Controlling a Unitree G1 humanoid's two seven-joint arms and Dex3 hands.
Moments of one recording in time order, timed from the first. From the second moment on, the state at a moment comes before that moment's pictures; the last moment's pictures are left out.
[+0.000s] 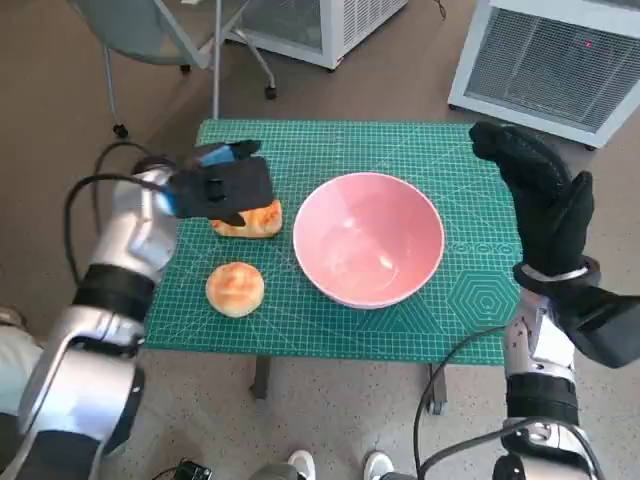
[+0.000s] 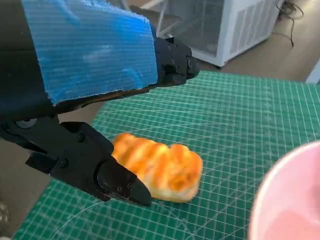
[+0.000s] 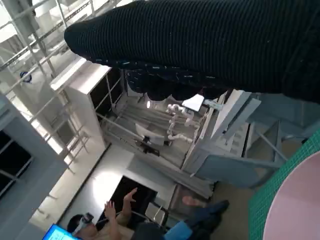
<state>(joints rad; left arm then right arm) -1.14 0.43 -0.40 1.07 0.60 0.04 -0.39 -0.67 -0.19 -0.25 0.67 0.32 -0.80 0.56</state>
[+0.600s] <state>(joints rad) -1.21 0.37 -0.49 1.27 0.65 0.00 -0.34 -0.66 -0.19 -0.24 0.67 0.33 -0.80 0.56</state>
